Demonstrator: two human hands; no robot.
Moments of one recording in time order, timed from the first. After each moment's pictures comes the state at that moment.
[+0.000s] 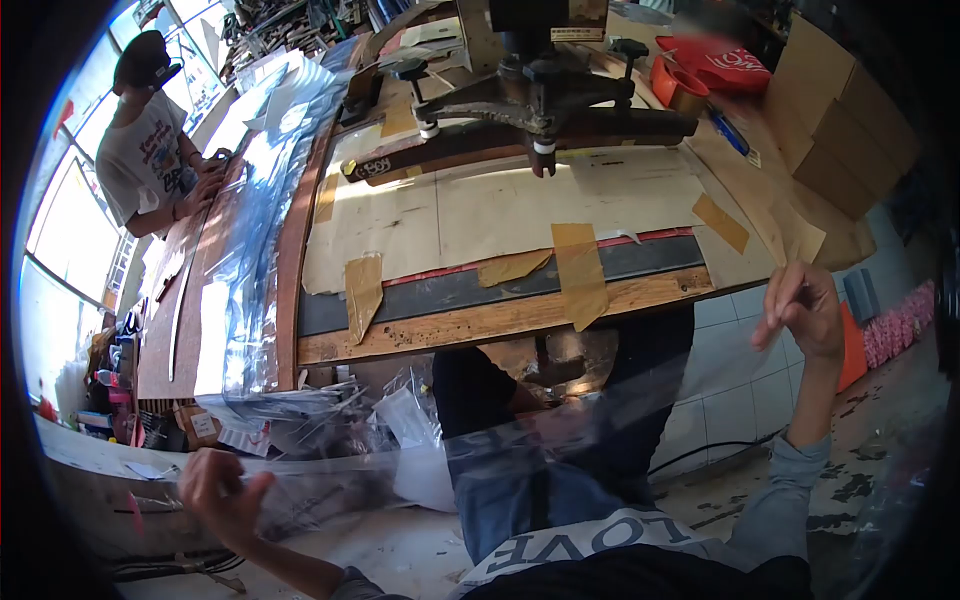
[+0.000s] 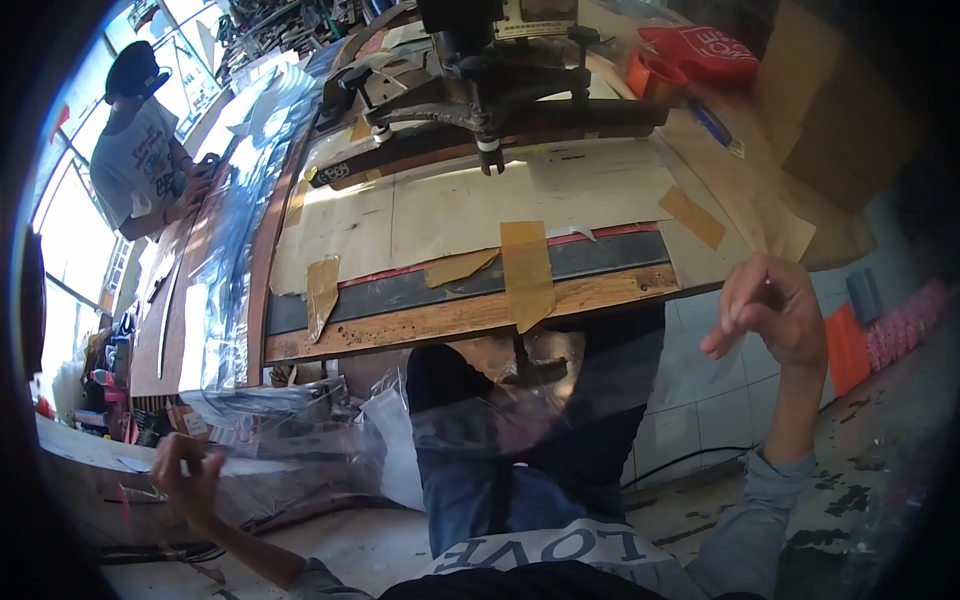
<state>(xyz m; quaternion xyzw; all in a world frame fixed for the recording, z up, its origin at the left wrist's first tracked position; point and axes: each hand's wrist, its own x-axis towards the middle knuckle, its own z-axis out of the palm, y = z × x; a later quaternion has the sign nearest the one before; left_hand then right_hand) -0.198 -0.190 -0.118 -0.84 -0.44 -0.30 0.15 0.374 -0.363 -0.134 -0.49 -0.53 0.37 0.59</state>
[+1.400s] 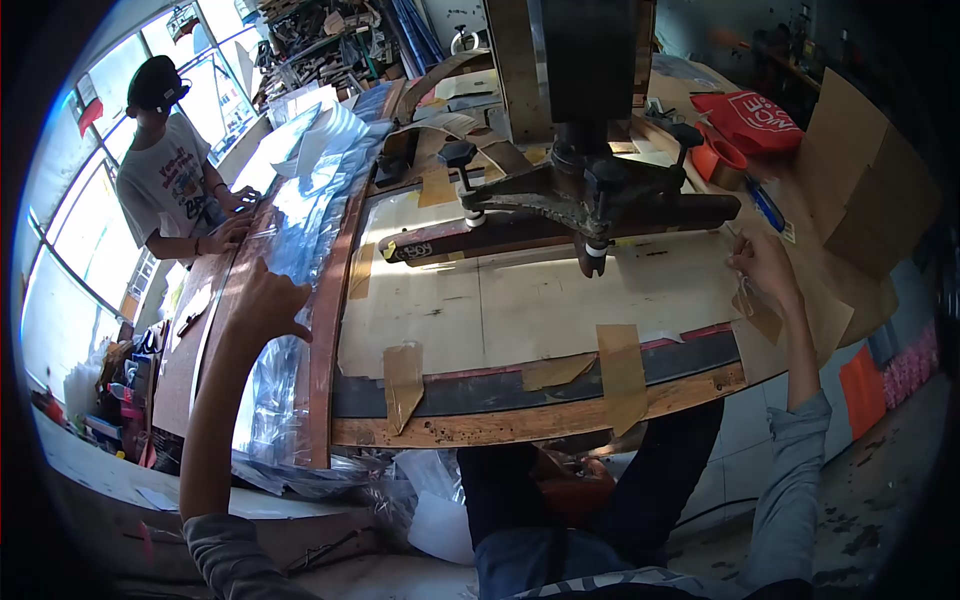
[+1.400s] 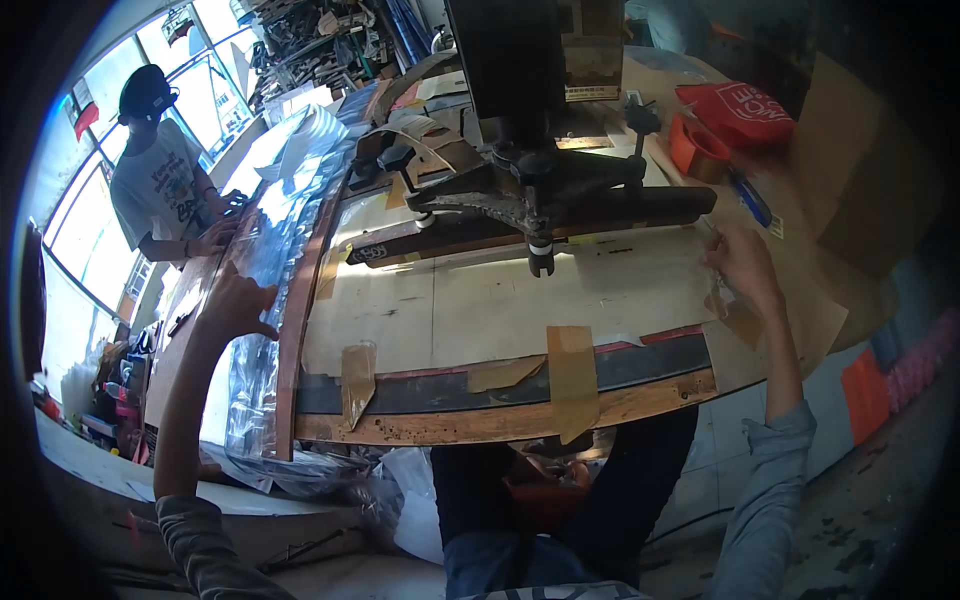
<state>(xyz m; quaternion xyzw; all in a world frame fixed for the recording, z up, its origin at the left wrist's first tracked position) -0.083 0.097 -0.095 -0.87 -0.37 0.25 0.21 0.487 -0.200 -0.184 -0.83 -0.48 0.02 0.28</state>
